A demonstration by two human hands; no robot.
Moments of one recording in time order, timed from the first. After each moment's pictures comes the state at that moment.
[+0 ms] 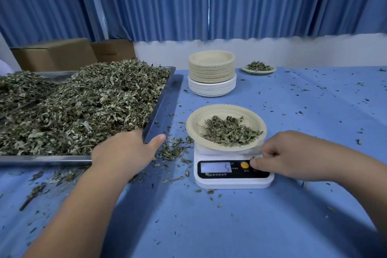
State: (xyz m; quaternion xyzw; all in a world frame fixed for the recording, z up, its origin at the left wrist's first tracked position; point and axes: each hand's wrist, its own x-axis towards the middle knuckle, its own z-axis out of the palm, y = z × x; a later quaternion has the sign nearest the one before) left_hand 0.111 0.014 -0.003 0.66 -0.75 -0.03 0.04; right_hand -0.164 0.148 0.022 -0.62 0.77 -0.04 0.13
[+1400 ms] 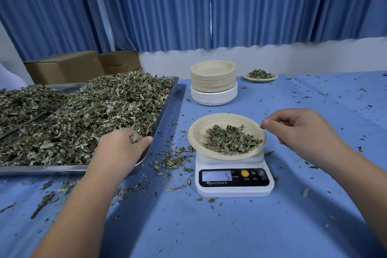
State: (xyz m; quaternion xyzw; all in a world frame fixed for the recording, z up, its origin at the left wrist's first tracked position) left_hand 0.123 0.006 0.004 0.63 -0.72 -0.09 0.28; right_hand -0.176 0.139 0.030 -0.53 0.70 -0.47 0.12
